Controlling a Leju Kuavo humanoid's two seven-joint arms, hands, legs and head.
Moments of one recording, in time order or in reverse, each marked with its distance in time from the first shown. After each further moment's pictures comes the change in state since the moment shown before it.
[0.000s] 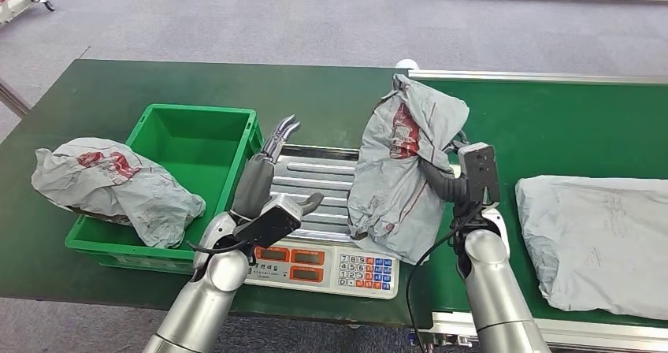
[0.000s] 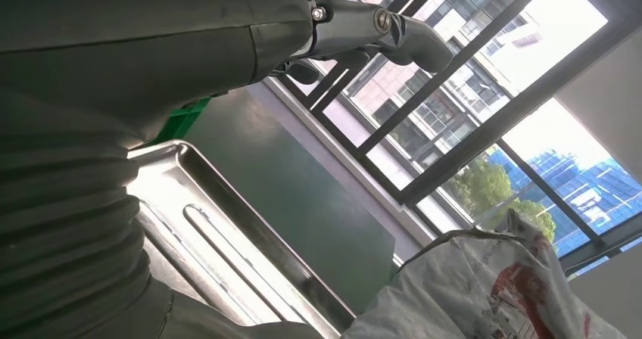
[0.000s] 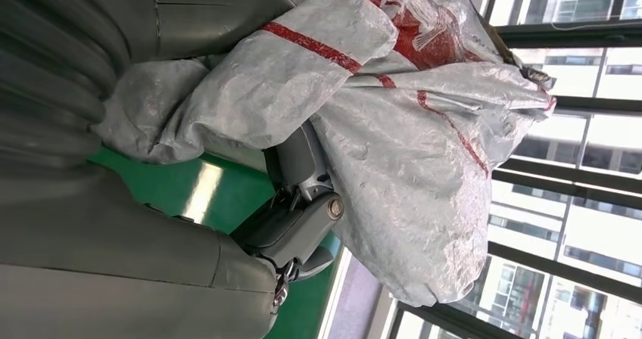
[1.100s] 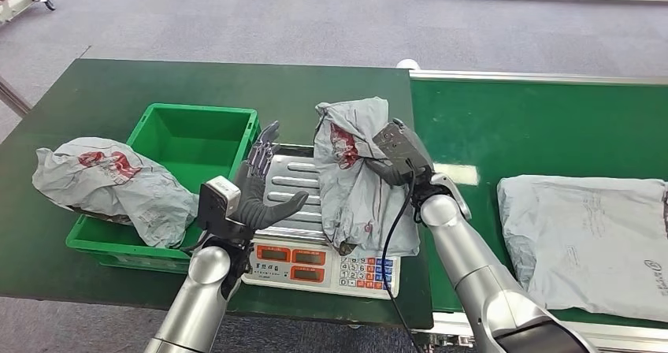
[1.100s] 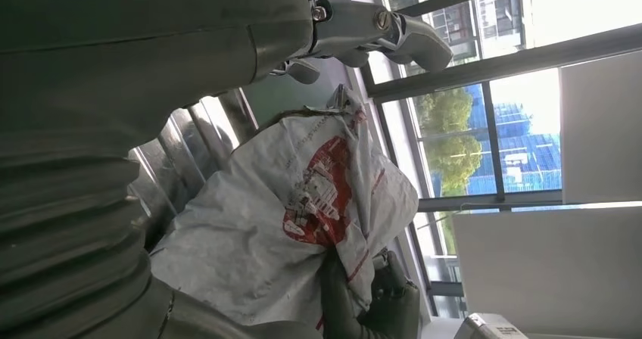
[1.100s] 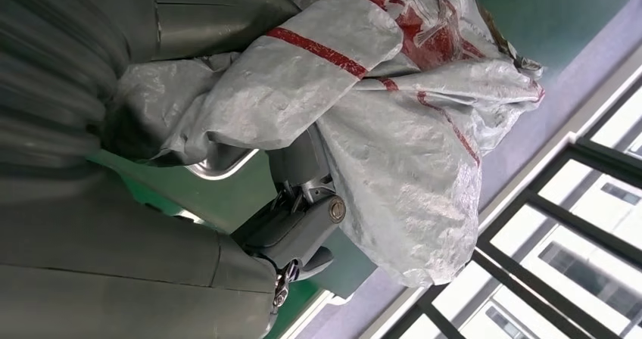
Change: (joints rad) left arm 0.017 -0.018 0.095 0.058 0.540 -0.262 -0.072; right arm -0.283 0.055 0.204 0.399 0.224 0.077 0.050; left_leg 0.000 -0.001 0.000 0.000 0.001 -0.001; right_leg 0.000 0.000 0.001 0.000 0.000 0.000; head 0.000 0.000
